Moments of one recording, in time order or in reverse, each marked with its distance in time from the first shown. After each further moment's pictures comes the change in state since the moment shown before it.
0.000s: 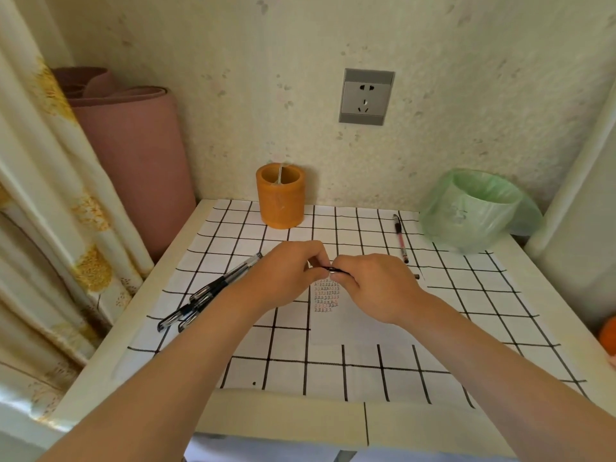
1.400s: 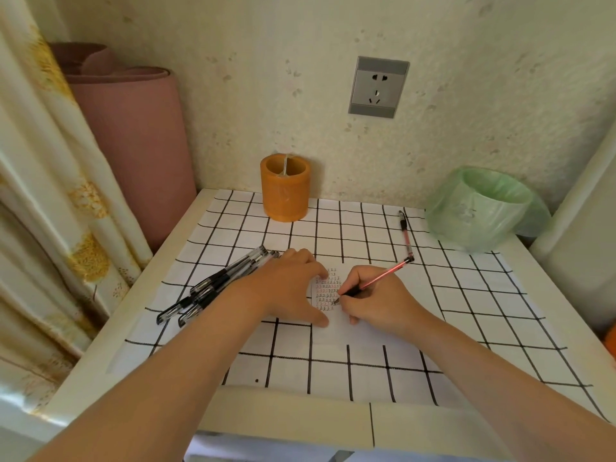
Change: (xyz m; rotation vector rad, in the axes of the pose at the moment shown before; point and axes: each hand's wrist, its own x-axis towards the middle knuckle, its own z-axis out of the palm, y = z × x) left_hand -0.005 -0.024 0.014 0.373 -0.305 -0.044; right_hand -0.017 -0.010 0.023 1.004 -0.050 0.376
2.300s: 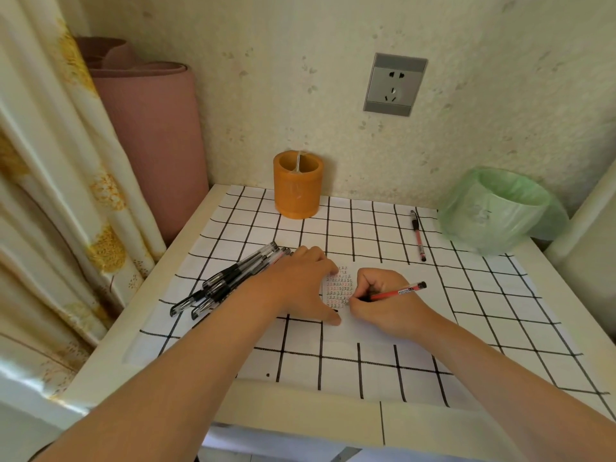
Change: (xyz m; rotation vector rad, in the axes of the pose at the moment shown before) left_hand 0.000 0.002 0.003 0.006 0.010 -0.012; right_hand 0.003 0.011 0.002 -0.142 -0.044 -0.124
